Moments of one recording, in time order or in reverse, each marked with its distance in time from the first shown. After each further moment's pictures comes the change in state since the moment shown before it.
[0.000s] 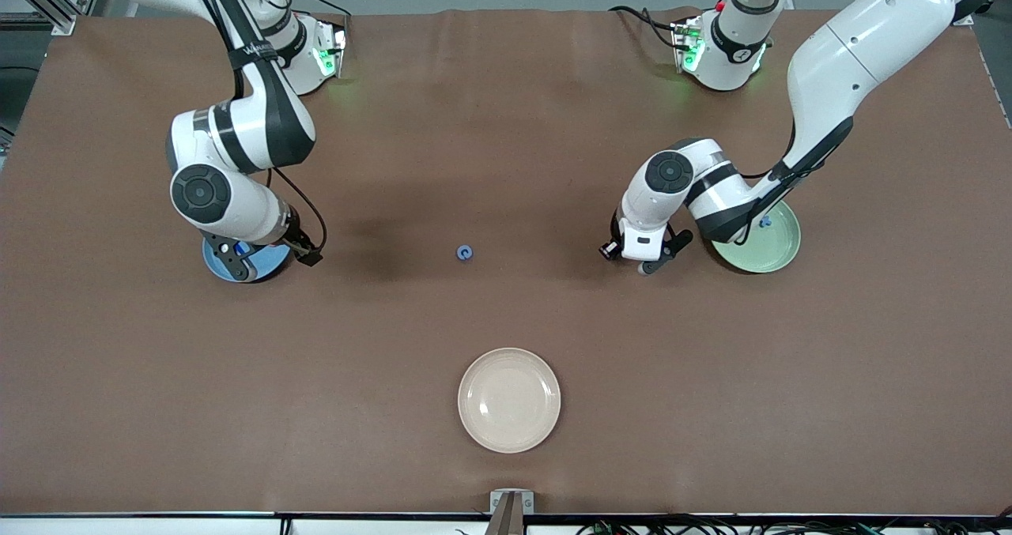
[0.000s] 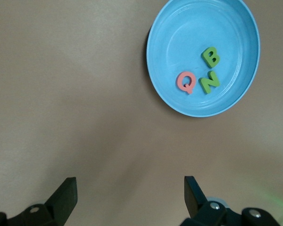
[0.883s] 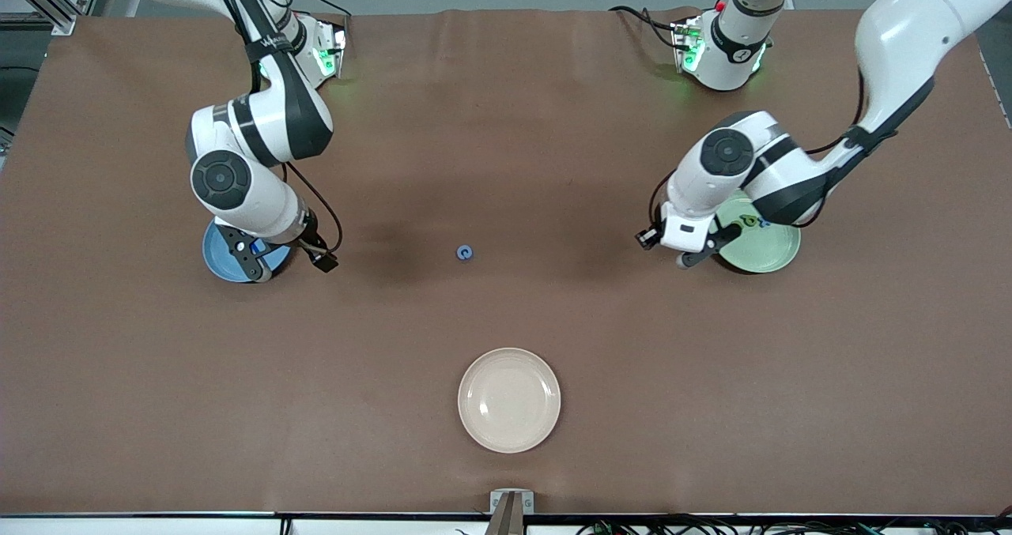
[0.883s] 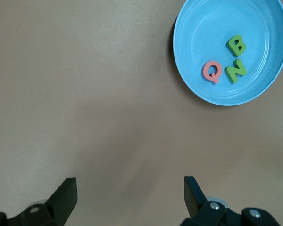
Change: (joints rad) left arm 0.483 -0.013 -0.417 -0.085 0.000 -0.269 0.296; right arm 0.053 0.000 0.002 0.001 0.003 0.087 0.097
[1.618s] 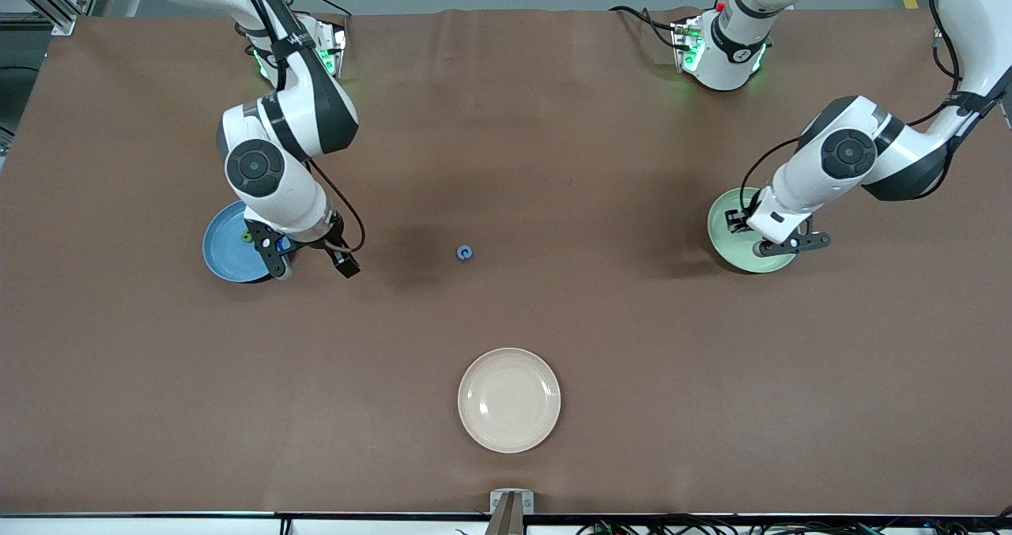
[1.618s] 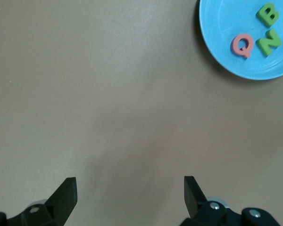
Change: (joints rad) left arm 0.438 -0.001 -0.083 -0.139 0.062 -0.058 0.647; right arm 0.070 0.027 0.001 0.000 0.000 0.121 0.150
